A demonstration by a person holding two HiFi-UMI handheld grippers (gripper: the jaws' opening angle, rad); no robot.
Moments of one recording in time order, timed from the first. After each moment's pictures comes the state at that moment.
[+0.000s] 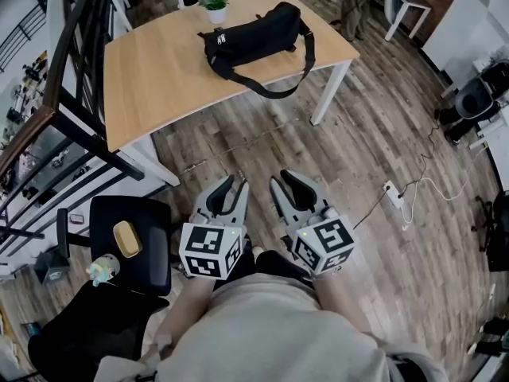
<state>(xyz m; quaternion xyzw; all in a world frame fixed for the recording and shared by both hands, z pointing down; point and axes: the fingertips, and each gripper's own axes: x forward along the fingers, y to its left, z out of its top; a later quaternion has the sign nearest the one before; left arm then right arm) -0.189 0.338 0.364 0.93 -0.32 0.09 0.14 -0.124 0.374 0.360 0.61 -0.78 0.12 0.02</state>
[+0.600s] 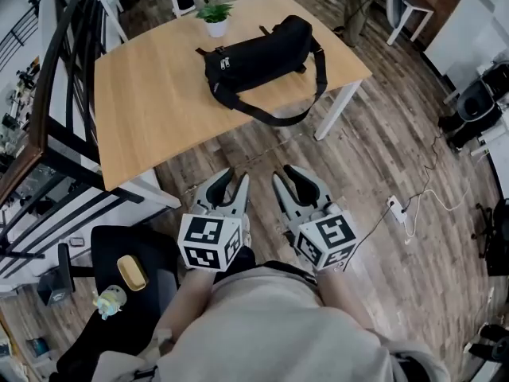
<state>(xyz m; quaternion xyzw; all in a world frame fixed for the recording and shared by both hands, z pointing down) -0.151 0.176 0.363 0.94 -0.31 0.08 0.14 -0.085 0.221 0.363 0.62 -0.77 0.12 0.03</state>
